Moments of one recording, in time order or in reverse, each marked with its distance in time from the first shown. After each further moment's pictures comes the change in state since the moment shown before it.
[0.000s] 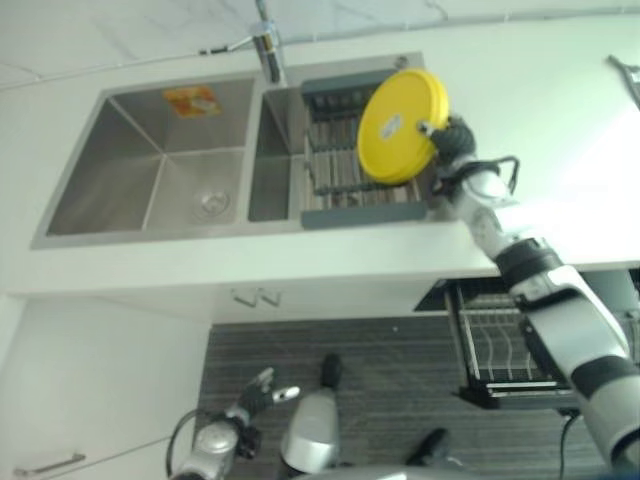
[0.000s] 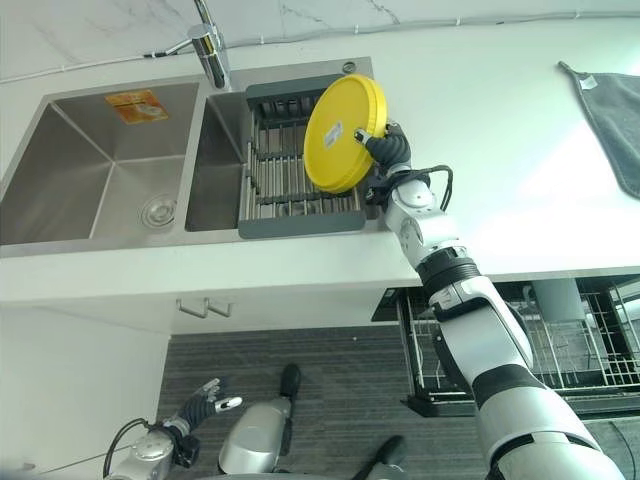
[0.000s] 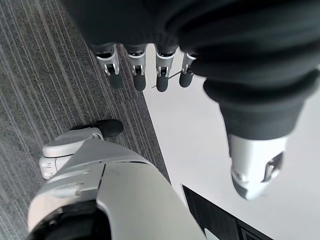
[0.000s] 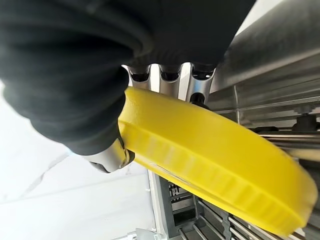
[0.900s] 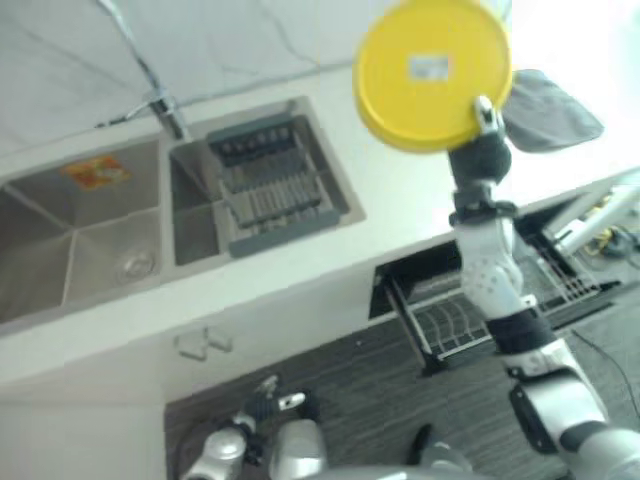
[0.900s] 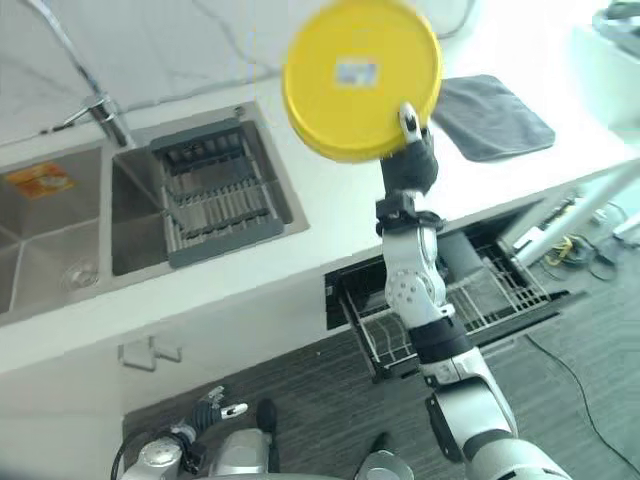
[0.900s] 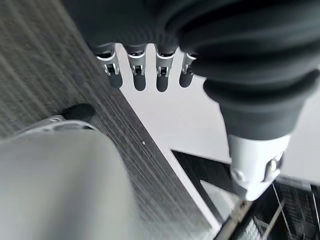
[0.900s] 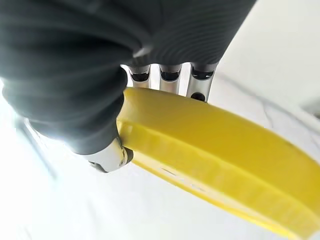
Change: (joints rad) left arm 0.007 -0.055 -0.007 0.044 0.044 0.022 0.064; right arm 0.480 0.116 -0.126 -0.606 0.551 -0.376 -0.005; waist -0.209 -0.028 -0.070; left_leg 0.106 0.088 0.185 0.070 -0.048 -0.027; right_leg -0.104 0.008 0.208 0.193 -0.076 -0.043
